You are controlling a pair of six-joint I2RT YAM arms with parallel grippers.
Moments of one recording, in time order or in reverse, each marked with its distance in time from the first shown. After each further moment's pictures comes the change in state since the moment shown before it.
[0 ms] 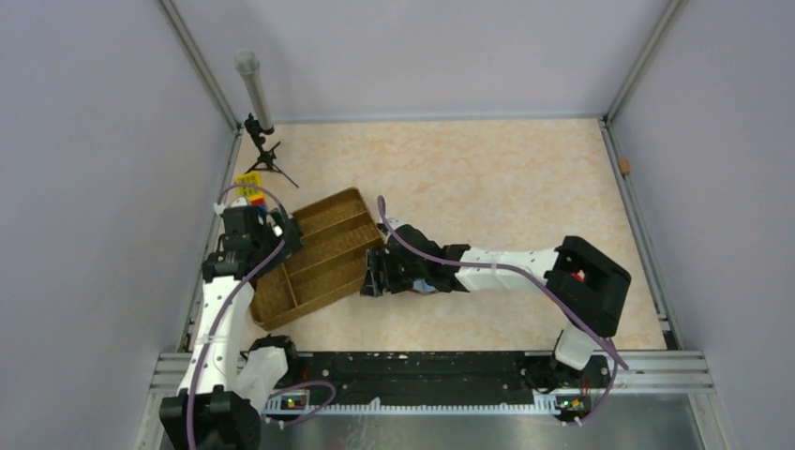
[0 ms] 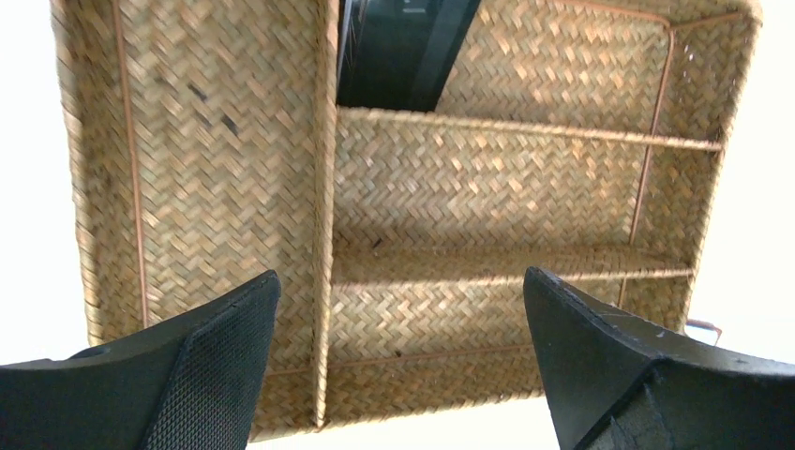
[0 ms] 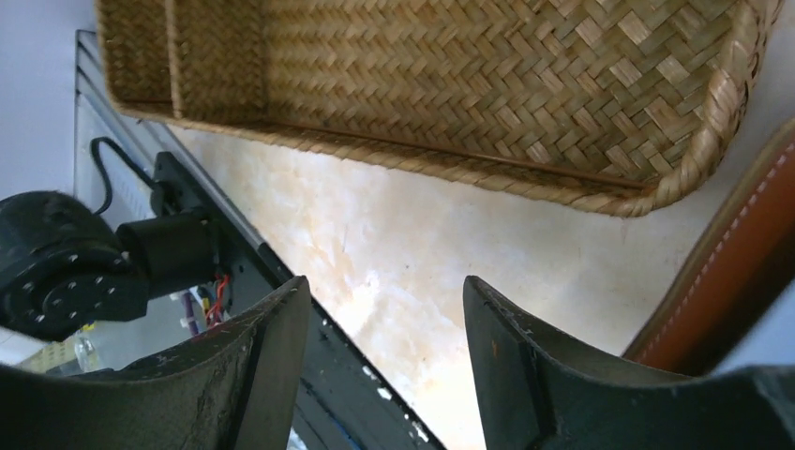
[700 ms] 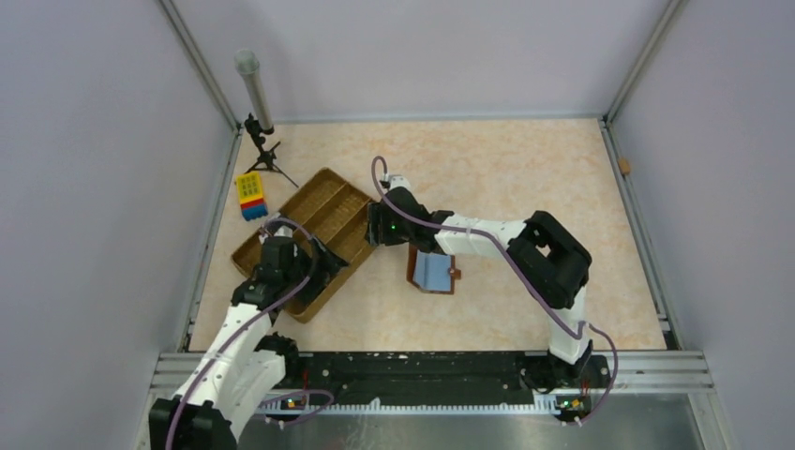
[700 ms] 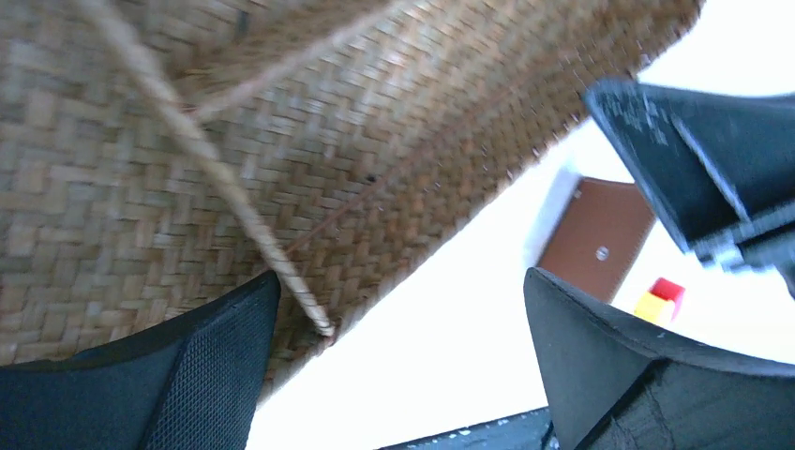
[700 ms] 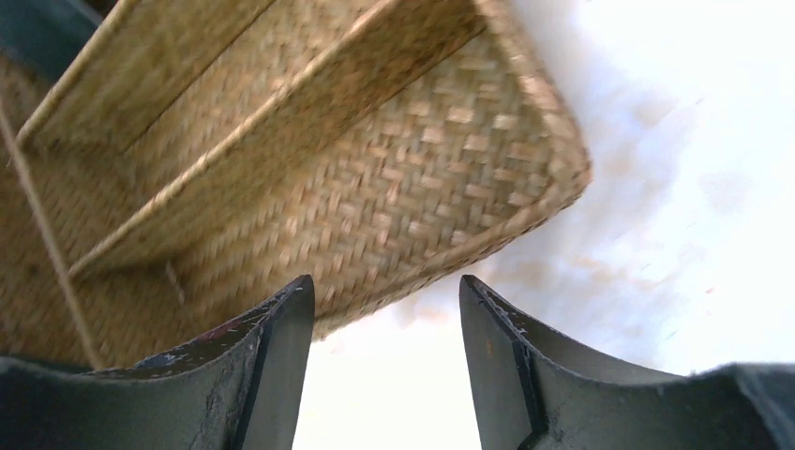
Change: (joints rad) left arm -0.218 -0.168 -0.371 0.231 0.248 -0.347; right arm -0.148 0.274 0.285 -0.014 0.216 -0.110
